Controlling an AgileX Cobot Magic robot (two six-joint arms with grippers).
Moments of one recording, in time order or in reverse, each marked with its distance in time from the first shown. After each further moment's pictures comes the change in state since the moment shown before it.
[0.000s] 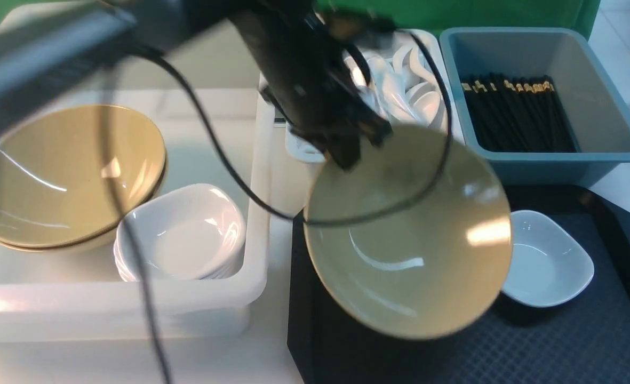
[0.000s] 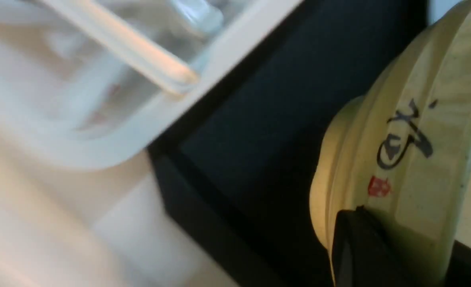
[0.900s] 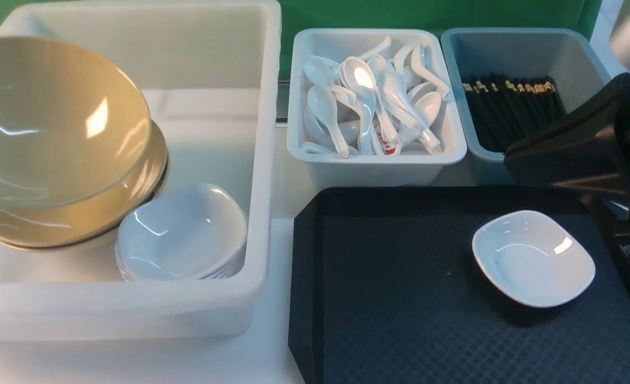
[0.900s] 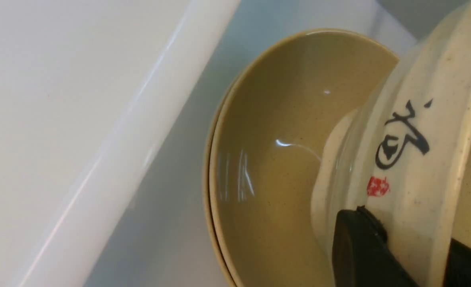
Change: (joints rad) right arm 0.000 0.240 -0.032 0.417 -0.154 -0.388; left arm 1.120 -0.454 0.764 -0.390 -0.386 0.075
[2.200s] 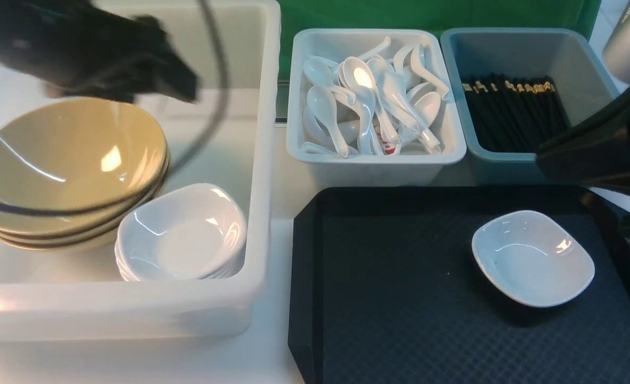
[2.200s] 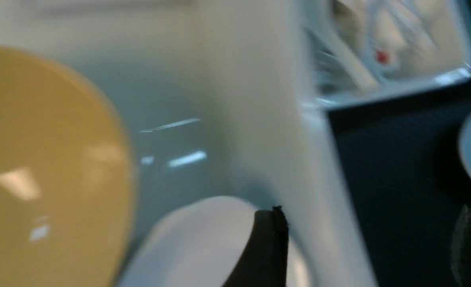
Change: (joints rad) right arm 0.000 0.000 0.000 -0.238 0.068 0.176; left arm -0.891 0.030 -0.293 0.306 0.146 -0.114
